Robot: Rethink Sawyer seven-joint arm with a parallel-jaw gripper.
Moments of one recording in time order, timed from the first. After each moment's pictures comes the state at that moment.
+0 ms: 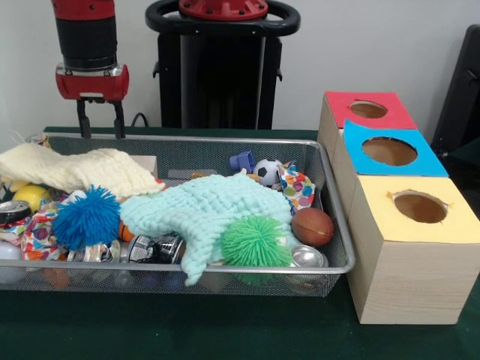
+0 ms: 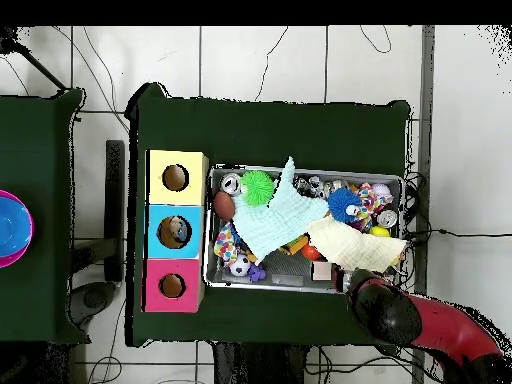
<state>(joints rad) -0.99 -0.73 0.33 1.98 -0.55 0.32 1.54</state>
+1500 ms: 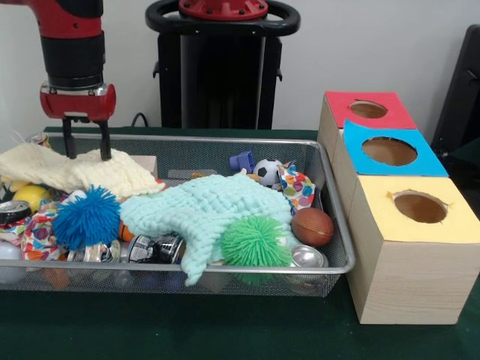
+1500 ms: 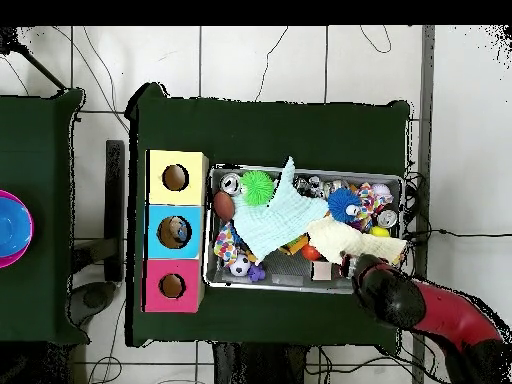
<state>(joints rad) -0.97 -0.66 0.31 1.88 -0.52 0.29 1.54</state>
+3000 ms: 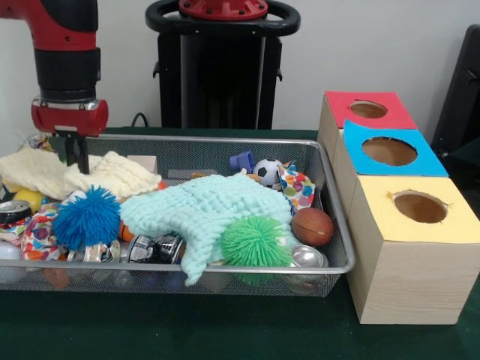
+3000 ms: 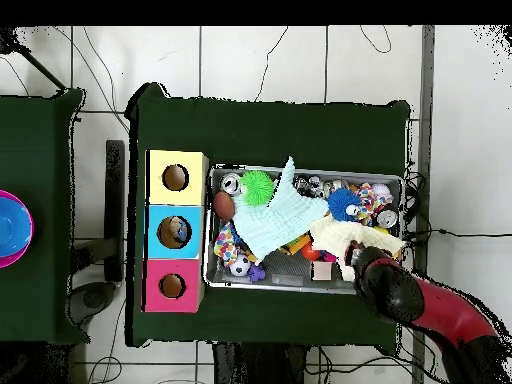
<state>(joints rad) -0.96 -0.62 0.28 1.86 -0.46 0.18 1.54</state>
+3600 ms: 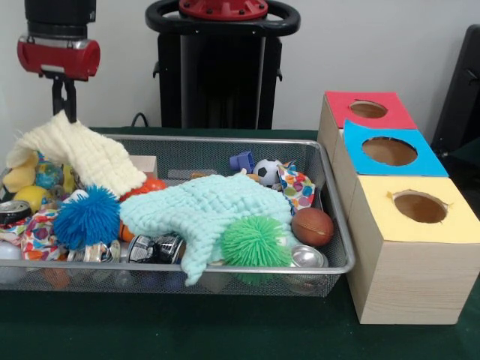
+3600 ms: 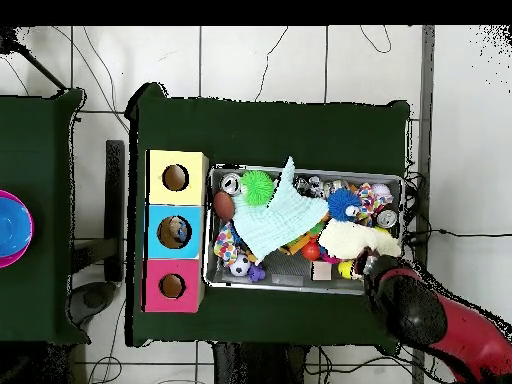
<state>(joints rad) -0.95 -0.86 0.28 1.98 -0.34 0.25 1.54</state>
